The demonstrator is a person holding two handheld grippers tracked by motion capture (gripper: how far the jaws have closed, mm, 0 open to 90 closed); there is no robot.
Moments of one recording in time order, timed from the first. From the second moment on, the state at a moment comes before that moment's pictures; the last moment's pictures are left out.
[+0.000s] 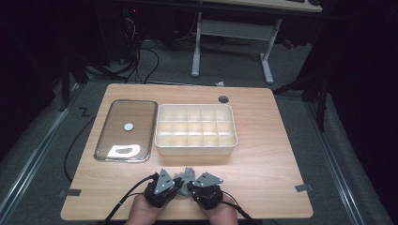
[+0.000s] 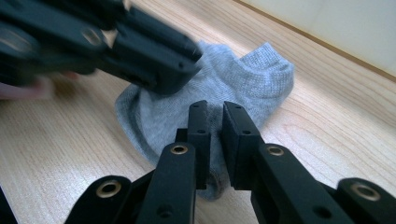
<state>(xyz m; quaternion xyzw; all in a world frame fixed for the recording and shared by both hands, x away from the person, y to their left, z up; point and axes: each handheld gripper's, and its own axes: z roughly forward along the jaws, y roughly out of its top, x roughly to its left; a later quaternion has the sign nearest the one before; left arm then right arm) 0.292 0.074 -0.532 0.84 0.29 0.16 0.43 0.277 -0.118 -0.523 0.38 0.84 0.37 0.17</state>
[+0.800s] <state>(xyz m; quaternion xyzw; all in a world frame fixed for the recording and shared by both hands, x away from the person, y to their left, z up) 0.292 0.076 -0.533 0.85 0.28 0.15 0.43 0.288 -0.132 -0.524 0.45 0.80 0.38 0.06</state>
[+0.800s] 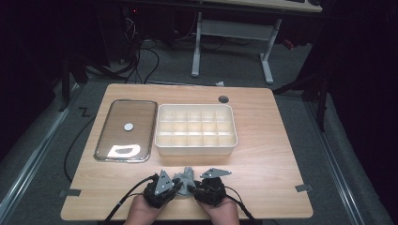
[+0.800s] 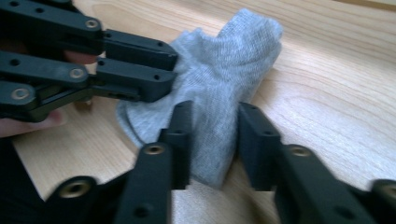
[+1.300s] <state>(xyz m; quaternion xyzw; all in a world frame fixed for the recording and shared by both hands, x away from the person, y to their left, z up) 0.292 0.062 -0.533 0.86 0.25 0.18 0.42 0.279 -0.126 -0.500 0.40 0.81 0.41 0.11</state>
